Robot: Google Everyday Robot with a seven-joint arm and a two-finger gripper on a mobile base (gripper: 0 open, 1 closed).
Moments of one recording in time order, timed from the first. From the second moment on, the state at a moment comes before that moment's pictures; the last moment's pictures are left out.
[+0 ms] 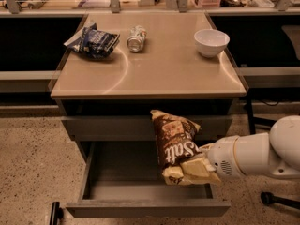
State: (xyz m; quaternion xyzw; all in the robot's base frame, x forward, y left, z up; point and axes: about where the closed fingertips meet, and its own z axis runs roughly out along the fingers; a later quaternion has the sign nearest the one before) arm 0.404 -0.111 0.731 -0.35 0.85 0.26 0.29
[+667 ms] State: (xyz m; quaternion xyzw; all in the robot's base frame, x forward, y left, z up) arm 0.424 -0.116 0.620 -0.29 0.87 0.31 0.23
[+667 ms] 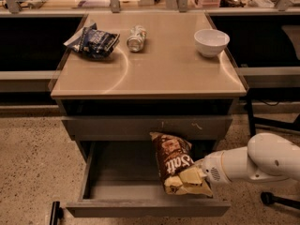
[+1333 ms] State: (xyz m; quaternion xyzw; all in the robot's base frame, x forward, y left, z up) arm 0.451 -0.113 0.558 -0.26 0.88 0.32 0.21
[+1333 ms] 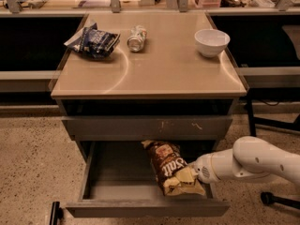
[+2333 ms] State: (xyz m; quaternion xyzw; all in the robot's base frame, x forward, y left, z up) arm 0.455 -0.123 0.496 -0.22 0.91 0.31 0.18
